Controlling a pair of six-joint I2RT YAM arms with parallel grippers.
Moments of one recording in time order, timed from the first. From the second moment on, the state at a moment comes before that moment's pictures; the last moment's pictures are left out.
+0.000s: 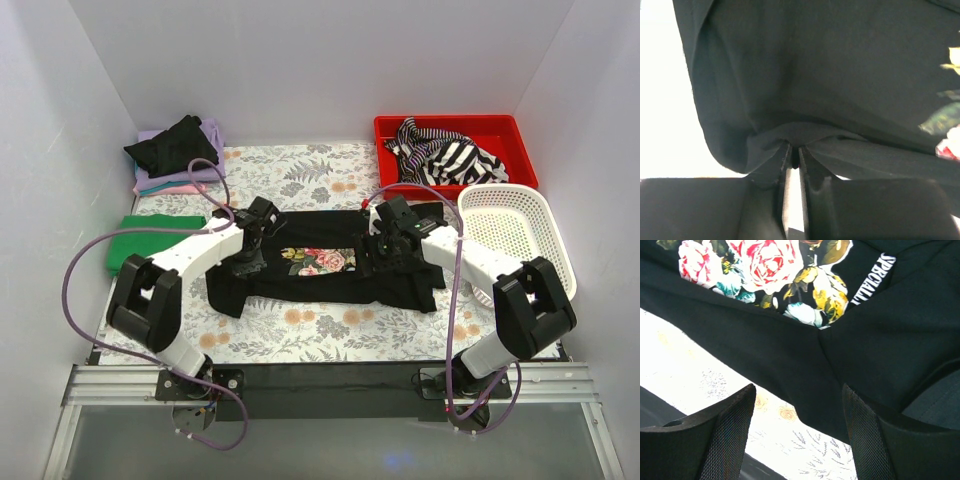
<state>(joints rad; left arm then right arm) -0.49 1.56 1.09 -0.94 -0.34 -0.76 0.58 1.52 0.99 -0.54 -0.25 0.23</state>
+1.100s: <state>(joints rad) -0.14 1.43 1.16 -0.81 -0.36 -0.70 0.91 1.84 1.10 0.00 -0.53 0.52</state>
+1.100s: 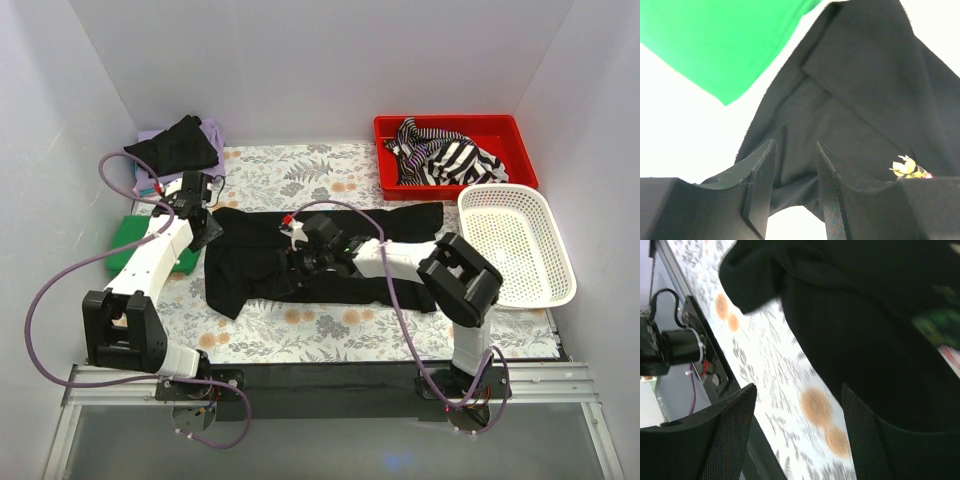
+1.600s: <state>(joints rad) -0.03 1.37 1.07 -0.76 -0.27 -0.71 1.08 2.11 1.38 0.13 -0.52 0.63</state>
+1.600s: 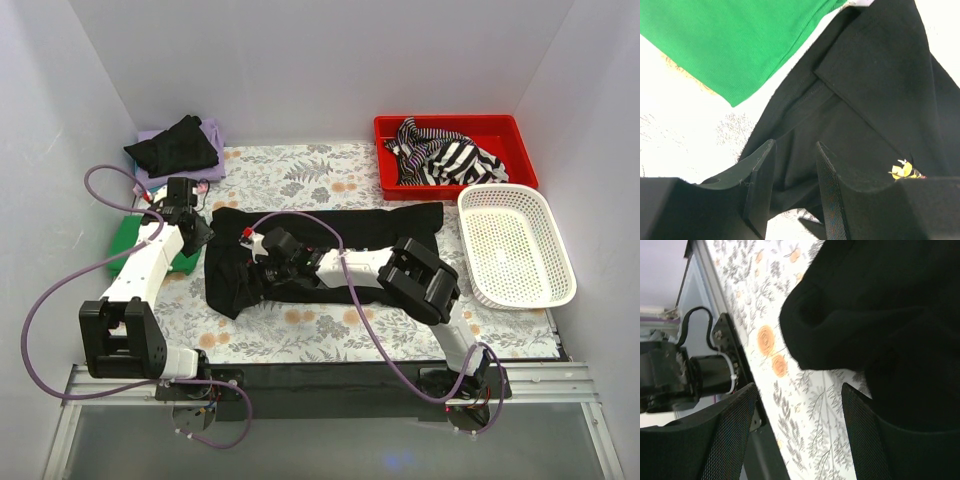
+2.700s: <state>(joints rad) -0.01 1.37 1.08 -0.74 -0.26 -0.65 1.15 2.31 1.76 -0.03 -0.52 0.54</state>
